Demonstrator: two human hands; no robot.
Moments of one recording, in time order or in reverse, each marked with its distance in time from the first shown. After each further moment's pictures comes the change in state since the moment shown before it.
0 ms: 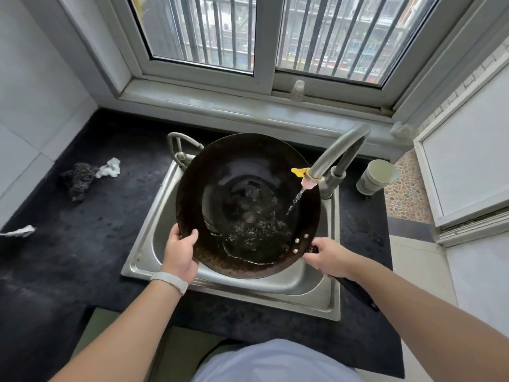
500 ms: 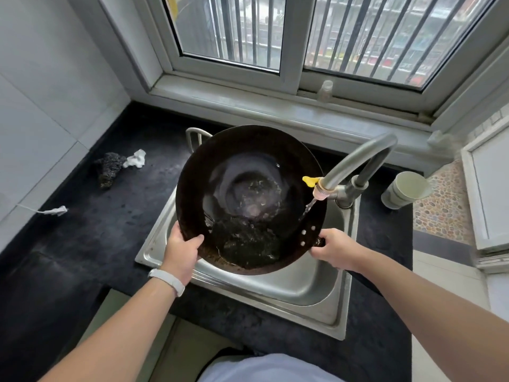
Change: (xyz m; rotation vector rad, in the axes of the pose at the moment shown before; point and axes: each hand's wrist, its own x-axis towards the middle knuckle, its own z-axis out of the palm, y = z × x) left_hand -0.015 0.008 -0.010 0.273 0.083 0.139; right_hand 0.034 -0.017 -0.030 -0.089 -0.028 -0.143
